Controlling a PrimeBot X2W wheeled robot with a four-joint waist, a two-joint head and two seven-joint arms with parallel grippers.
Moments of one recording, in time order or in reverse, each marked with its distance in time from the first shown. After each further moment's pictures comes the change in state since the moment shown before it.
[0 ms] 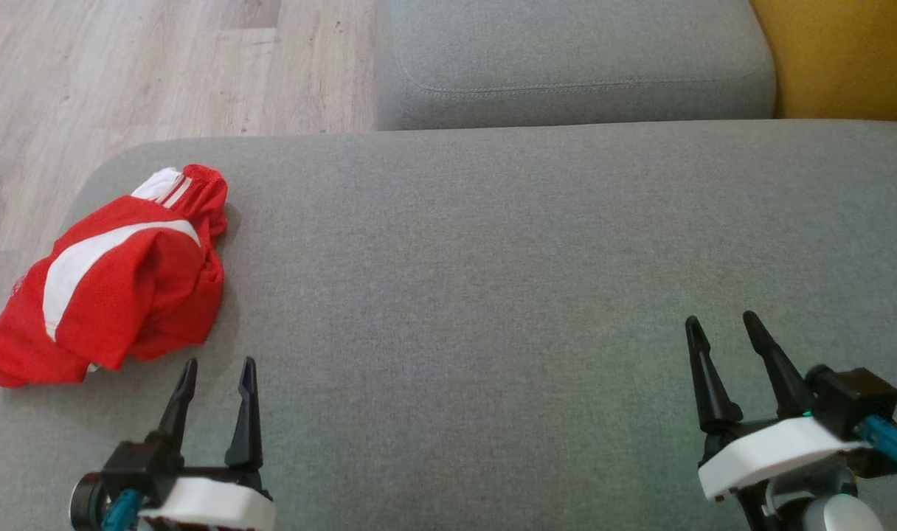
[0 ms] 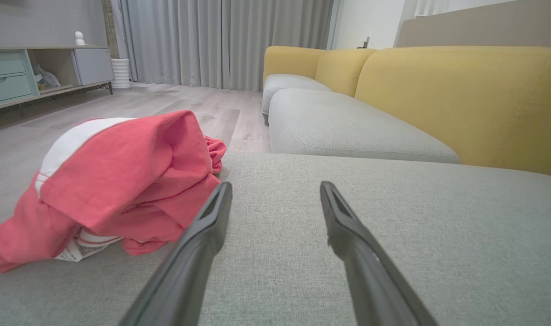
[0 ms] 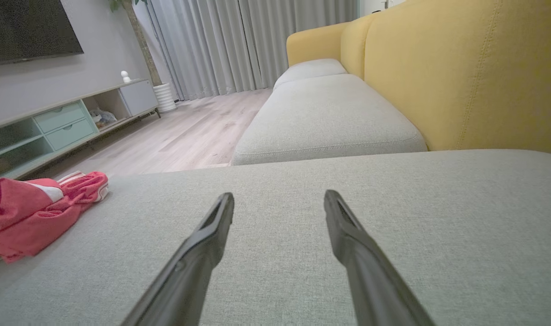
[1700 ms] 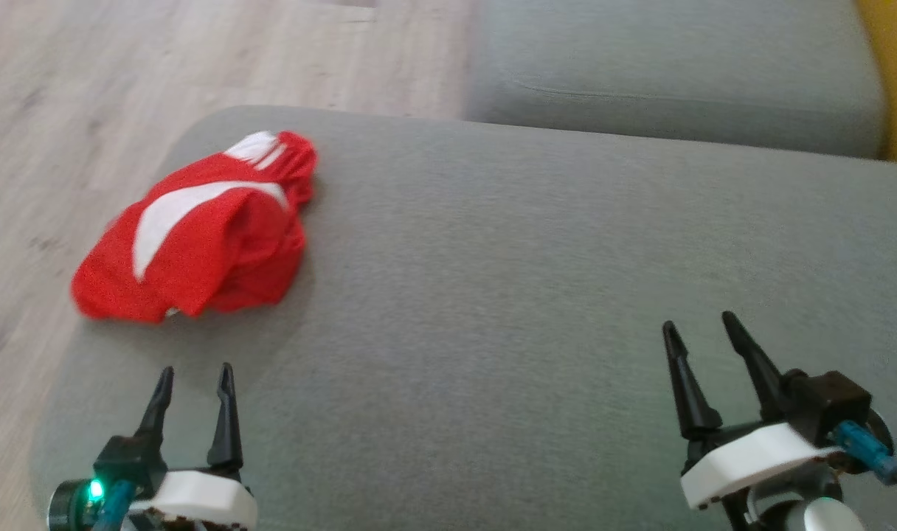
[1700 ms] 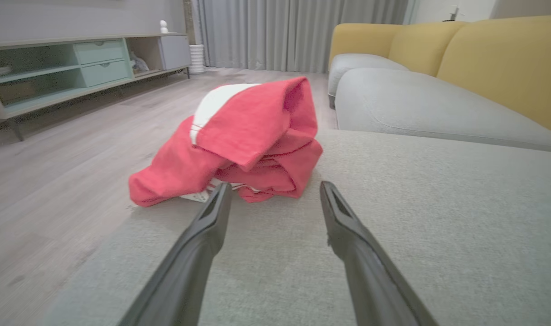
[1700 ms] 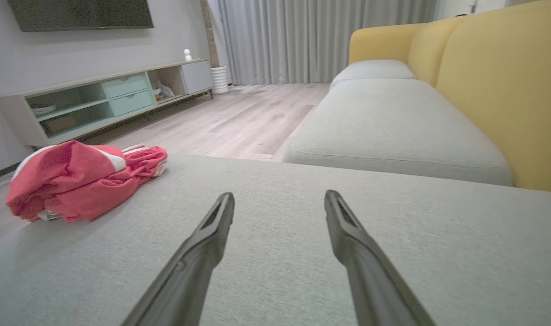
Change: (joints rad) left arm -0.021 0.027 0.011 0.060 0.029 0.084 0.035; right arm 0.013 0.000 0.043 -0.028 -0.076 0.000 -0.007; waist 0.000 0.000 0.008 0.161
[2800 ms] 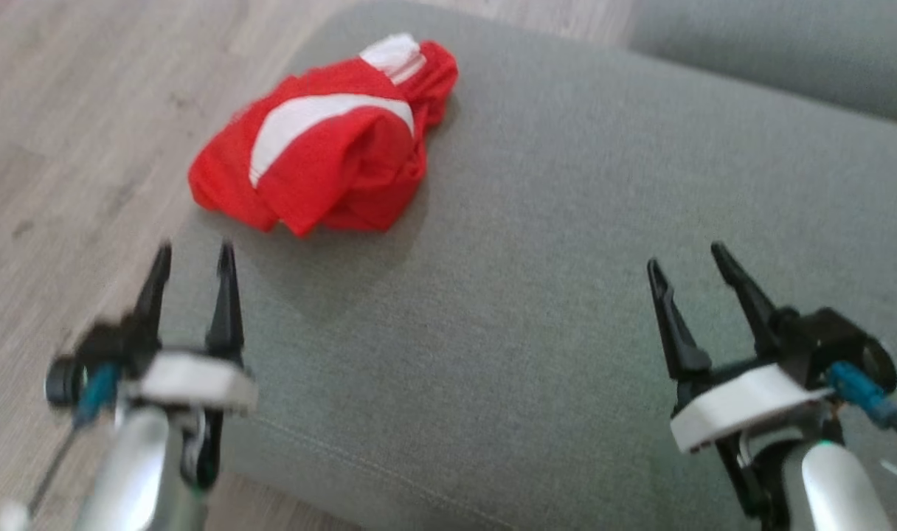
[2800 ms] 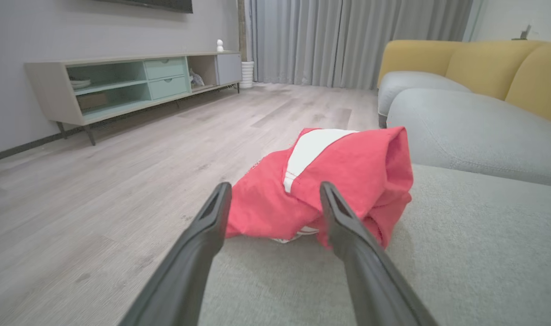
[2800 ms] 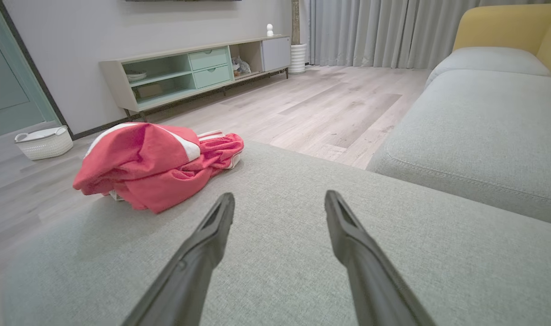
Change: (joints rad) left arm -0.215 0.004 -0.017 0.030 -0.032 -0.043 -0.024; right arm -0.097 0.000 0.033 -0.080 -0.053 0.000 0.078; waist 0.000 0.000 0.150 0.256
